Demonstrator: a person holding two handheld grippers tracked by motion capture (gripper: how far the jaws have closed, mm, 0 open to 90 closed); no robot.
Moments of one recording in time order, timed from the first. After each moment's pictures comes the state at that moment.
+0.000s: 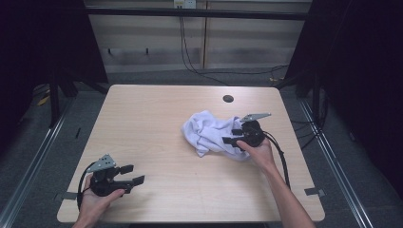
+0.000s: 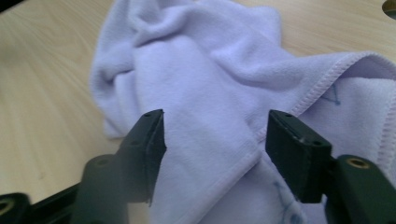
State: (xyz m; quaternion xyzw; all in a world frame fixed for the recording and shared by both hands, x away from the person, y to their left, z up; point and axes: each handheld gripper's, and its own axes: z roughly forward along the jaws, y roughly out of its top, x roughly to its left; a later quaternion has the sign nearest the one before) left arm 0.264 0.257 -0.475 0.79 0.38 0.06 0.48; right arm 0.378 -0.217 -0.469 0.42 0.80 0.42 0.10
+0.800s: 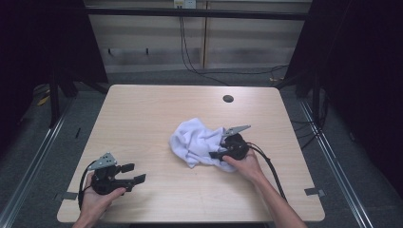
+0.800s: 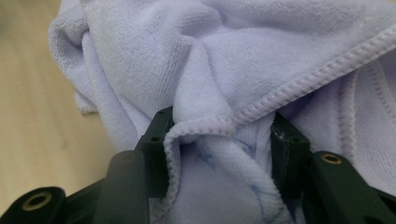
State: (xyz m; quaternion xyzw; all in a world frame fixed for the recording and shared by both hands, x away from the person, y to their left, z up) left arm 0.268 0.252 -0.471 0.79 0.37 0.06 0.48; right arm 0.353 -0.167 -0.499 0.37 0.84 0.39 0.06
